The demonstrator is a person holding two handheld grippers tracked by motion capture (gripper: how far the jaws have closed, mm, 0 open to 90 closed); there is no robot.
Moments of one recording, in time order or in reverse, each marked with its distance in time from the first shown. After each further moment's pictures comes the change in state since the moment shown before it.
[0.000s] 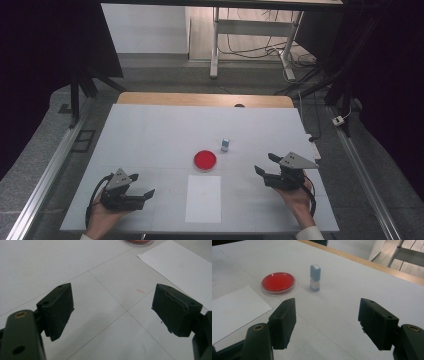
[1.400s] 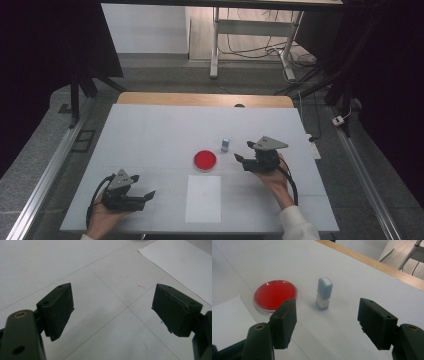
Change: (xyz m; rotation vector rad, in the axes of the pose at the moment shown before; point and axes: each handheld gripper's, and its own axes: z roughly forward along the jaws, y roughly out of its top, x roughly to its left) left arm 0.000 -0.003 0.004 0.026 -0.009 0.006; right arm 0.006 0.030 0.073 0.056 0.057 -0.057
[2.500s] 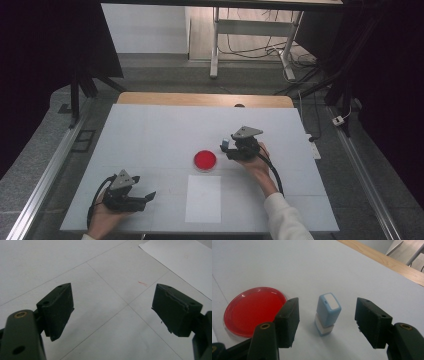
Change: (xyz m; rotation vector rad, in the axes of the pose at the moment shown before) left arm 0.000 -0.002 0.004 0.020 0.002 0.001; right arm -0.002 0.017 0.070 0.078 0.017 -0.033
